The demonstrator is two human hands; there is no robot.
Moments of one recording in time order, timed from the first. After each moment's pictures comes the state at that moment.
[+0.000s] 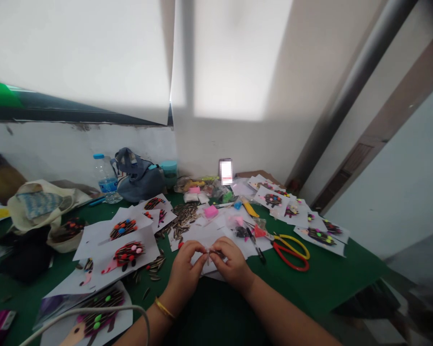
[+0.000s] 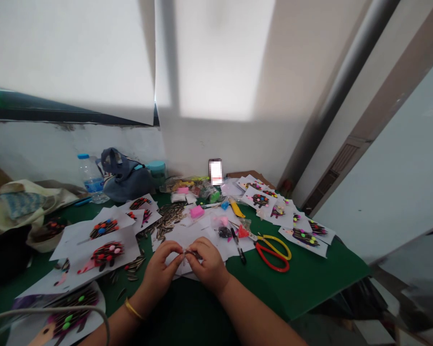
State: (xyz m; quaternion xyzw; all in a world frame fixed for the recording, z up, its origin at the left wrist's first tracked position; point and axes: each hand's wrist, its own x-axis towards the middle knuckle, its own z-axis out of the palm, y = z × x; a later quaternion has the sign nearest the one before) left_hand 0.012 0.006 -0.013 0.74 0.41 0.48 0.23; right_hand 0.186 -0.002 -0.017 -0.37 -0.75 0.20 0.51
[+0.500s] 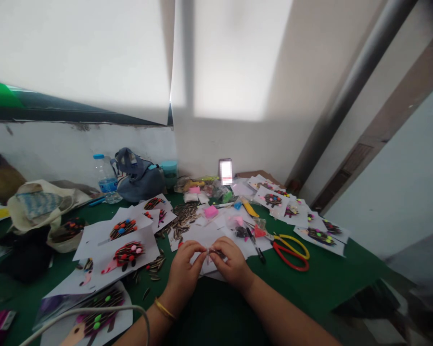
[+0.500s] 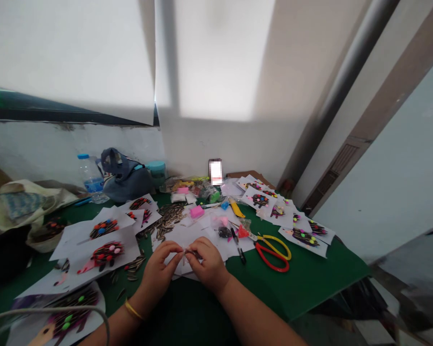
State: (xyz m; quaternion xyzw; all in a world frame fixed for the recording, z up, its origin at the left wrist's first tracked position) left_hand 0.011 0.007 -0.016 0.74 0.42 0.48 0.22; right_hand 0.186 -0.003 -0.016 -0.38 -0.75 0.20 0.52
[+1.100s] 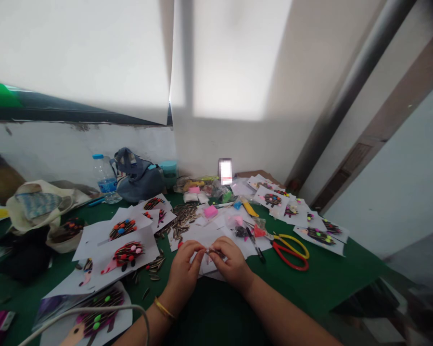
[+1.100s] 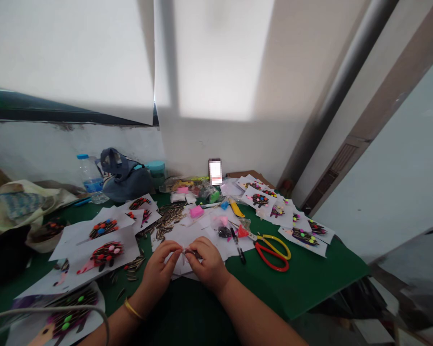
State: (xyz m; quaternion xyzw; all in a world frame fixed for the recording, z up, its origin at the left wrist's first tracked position) left_hand 0.010 0.007 -0.015 0.75 0.41 0.47 0.23; right_hand 0.186 -0.003 -0.015 -0.38 -0.75 0.19 0.51
